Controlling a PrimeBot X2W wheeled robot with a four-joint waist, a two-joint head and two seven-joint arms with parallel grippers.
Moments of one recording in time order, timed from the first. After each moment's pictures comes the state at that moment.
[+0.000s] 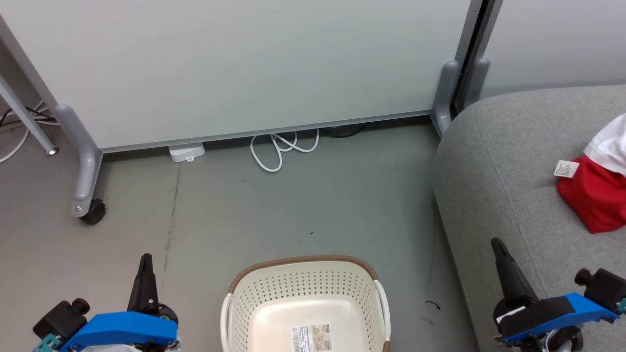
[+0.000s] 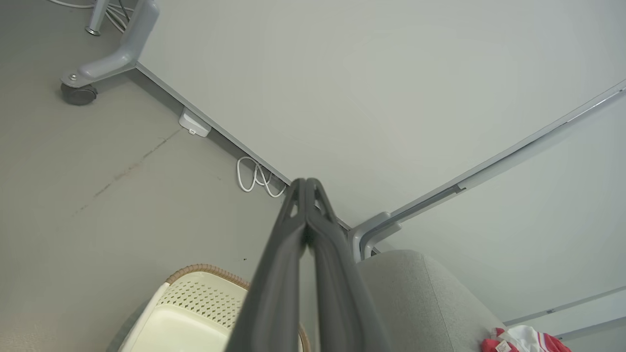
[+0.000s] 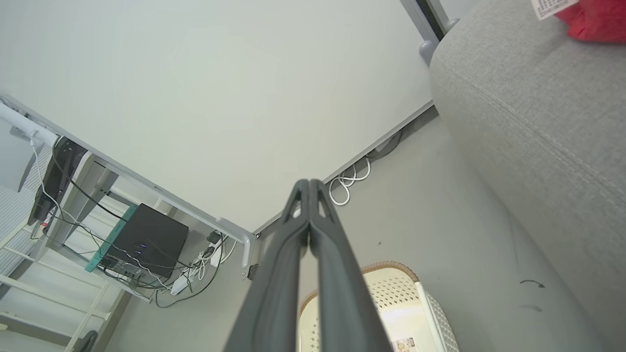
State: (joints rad) left arm -0.05 0.06 0.03 0.32 -0.88 -0.13 -0.09; right arm -0.03 -0.06 -0.03 0.18 0.80 0.13 0.03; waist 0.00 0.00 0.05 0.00
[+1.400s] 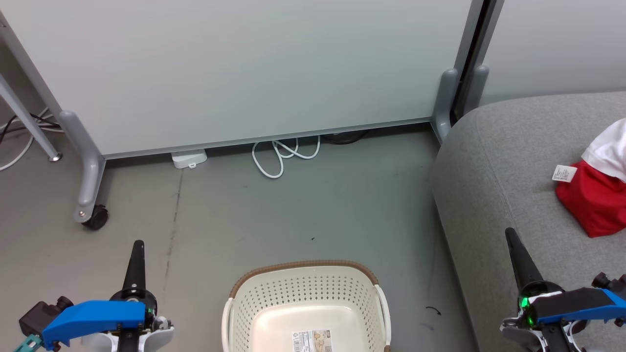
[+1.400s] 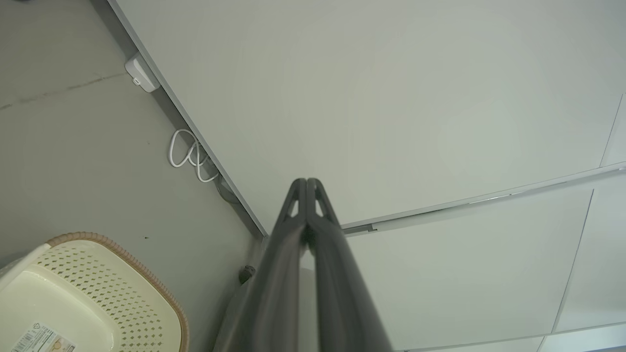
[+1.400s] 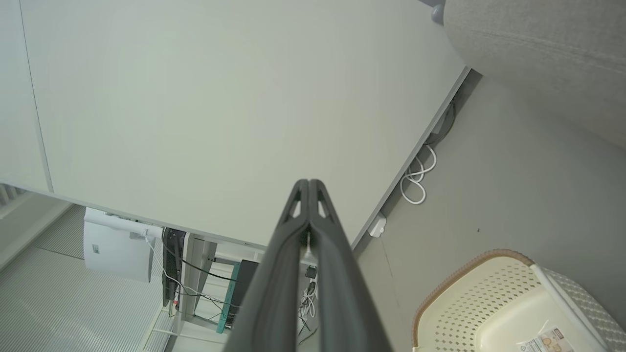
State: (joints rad) left arm -0.08 0.06 0.08 0.28 -1.30 -0.13 0.03; right arm -0.07 -0.06 -0.07 0.22 1.28 0.13 0.07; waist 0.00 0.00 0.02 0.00
